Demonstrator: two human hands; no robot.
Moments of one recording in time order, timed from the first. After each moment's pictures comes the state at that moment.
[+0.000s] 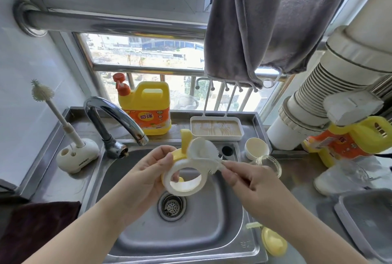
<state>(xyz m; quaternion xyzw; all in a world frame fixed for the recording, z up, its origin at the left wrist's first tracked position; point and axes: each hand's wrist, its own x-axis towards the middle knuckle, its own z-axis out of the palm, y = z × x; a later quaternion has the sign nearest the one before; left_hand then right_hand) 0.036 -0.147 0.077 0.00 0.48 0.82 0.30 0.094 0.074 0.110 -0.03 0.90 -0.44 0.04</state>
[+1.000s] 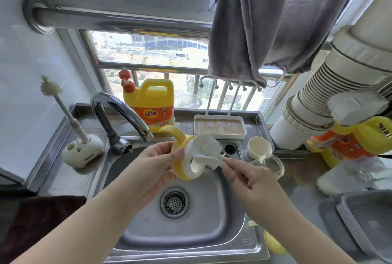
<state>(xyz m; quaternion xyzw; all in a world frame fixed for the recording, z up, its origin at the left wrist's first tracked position) 0.030 -0.136 0.091 -0.06 0.51 0.81 0.28 0.098 0.062 0.096 -0.02 0.91 -0.40 -0.03</state>
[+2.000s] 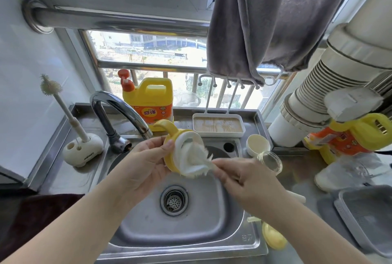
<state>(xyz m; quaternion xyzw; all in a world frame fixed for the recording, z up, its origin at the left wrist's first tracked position) 0.032 -0.141 0.100 -0.09 0.48 0.83 0.26 0.090 0.065 0.103 -0.11 0.95 -0.28 0.01</state>
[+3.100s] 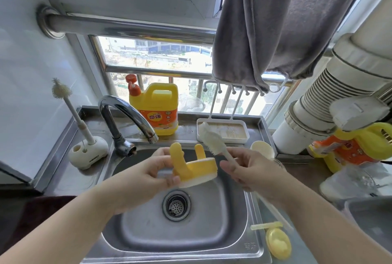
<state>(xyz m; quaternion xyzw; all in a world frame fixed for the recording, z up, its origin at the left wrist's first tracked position) 0.037 -0.173 0.094 0.14 0.71 0.61 0.32 0.065 0.071 0.111 0.04 0.78 -0.59 0.20</state>
